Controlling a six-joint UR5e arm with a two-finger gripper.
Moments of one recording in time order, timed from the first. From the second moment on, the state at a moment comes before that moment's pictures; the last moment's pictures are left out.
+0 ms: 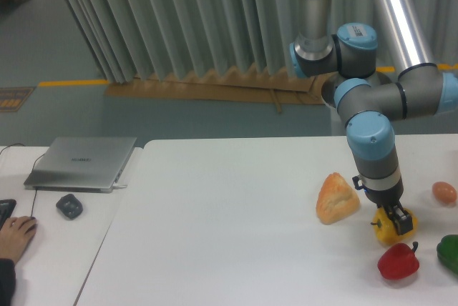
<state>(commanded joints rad) 2.34 -1.98 -1.59 -1.19 1.76 1.30</state>
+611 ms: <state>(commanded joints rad) 2.35 -1.86 -1.57 -1.27 1.70 1.31</state>
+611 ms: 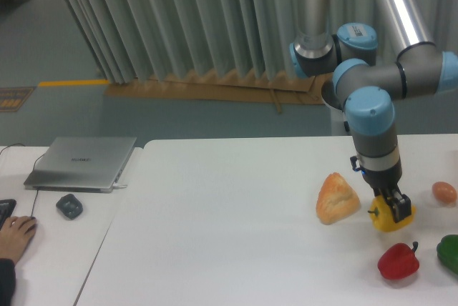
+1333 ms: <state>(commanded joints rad) 2.55 -1.82 -1.52 -1.38 1.71 1.72</state>
